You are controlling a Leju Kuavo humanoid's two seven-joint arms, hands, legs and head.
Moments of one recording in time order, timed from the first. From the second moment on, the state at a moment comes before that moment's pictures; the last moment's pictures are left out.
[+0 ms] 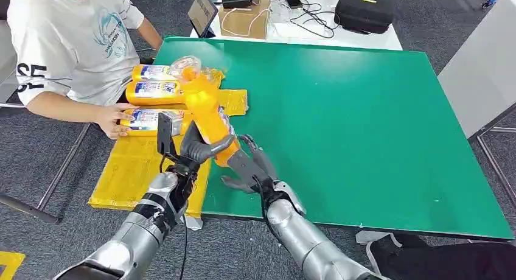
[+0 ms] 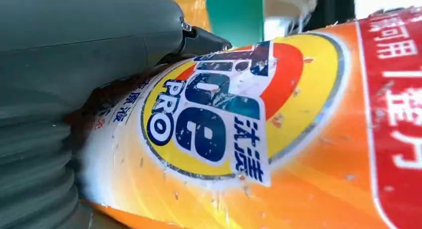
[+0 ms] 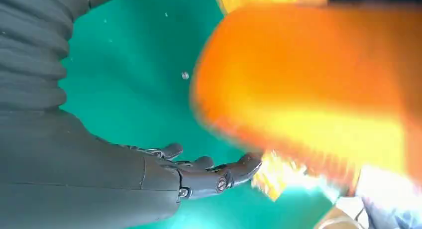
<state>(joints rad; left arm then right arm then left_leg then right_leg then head) -0.56 -0.19 -0.13 -0.74 0.18 -0.07 -0.49 -0.54 0.30 0.43 -0.63 0.31 -0.29 -0.27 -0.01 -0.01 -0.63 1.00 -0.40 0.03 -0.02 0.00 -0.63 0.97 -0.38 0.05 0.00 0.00</state>
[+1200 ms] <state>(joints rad) -0.74 0.13 -0.31 -0.39 -0.70 0.26 -0.42 -0.49 0.17 0.34 -0.93 0.20 -0.27 -0.32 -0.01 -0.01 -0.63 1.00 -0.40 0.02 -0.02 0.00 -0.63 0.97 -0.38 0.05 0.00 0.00</state>
